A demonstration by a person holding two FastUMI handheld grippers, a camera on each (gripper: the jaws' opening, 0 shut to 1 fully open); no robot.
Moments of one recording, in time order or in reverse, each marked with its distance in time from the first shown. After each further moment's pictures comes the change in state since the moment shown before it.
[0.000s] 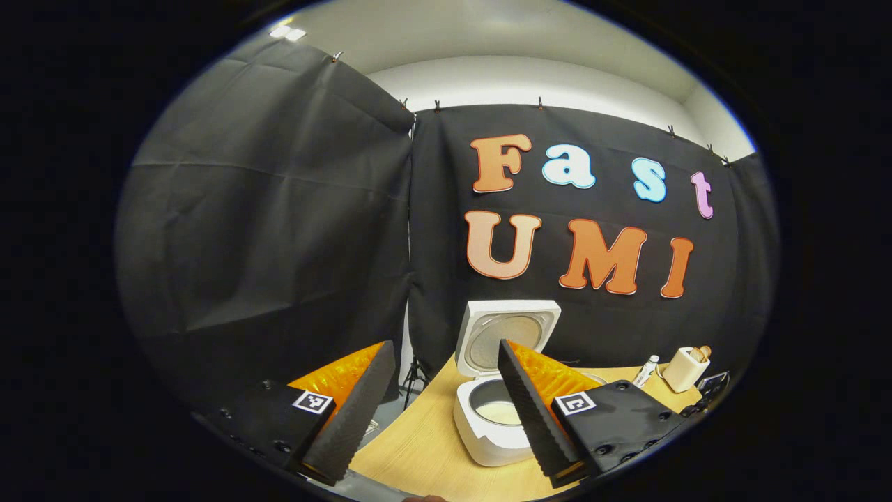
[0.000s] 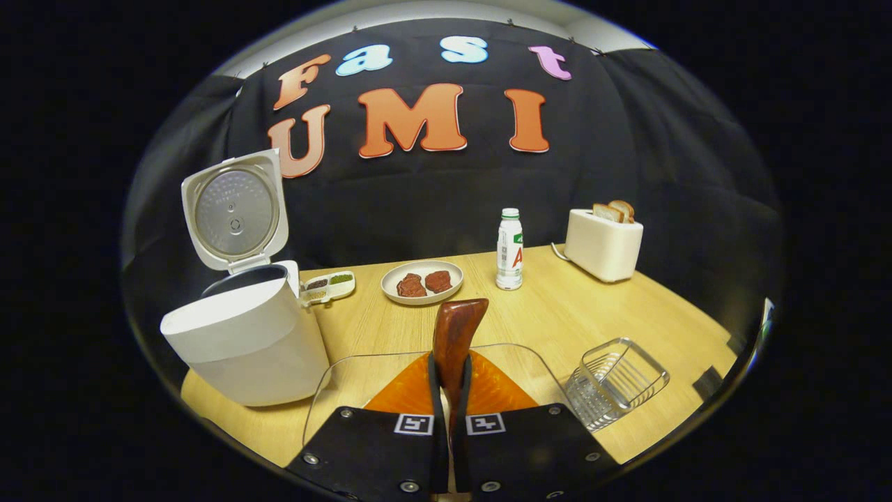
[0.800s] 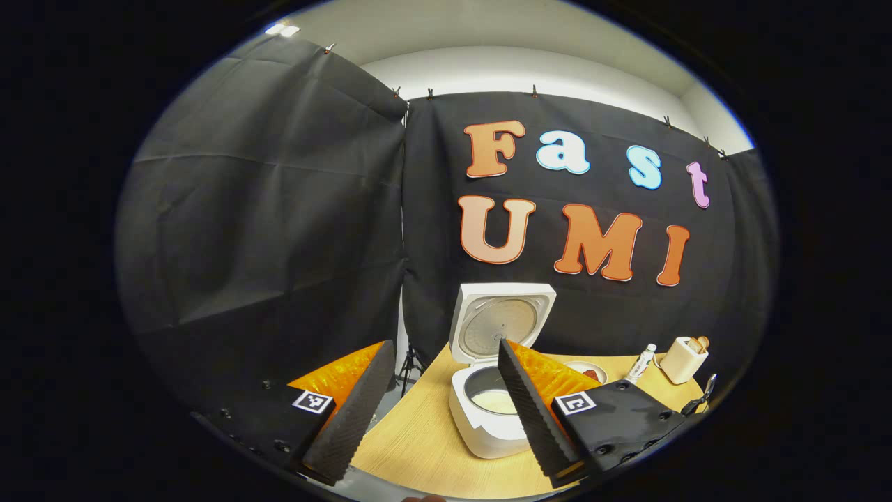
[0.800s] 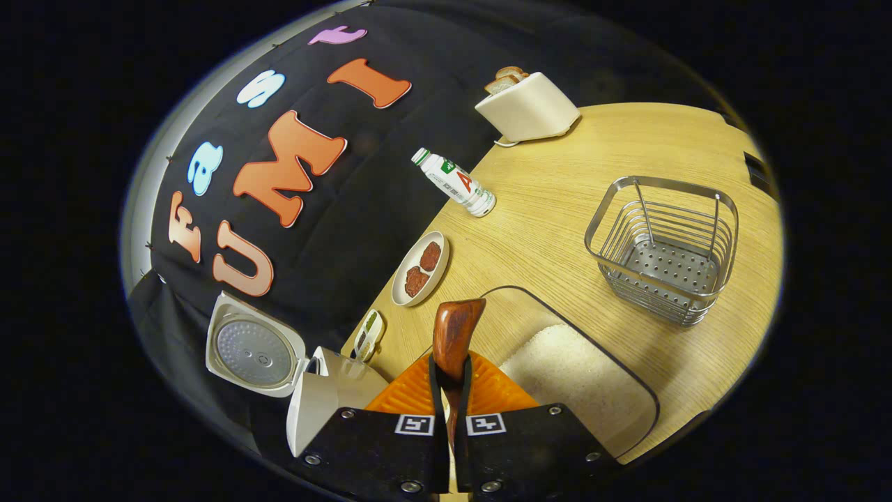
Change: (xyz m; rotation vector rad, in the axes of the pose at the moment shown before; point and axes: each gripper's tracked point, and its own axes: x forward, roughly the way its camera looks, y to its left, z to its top) left arm 0.007 -0.014 -0.016 0.019 0.043 -0.022; right arm 0.026 -0.010 -0.026 0.767 0.203 0.077
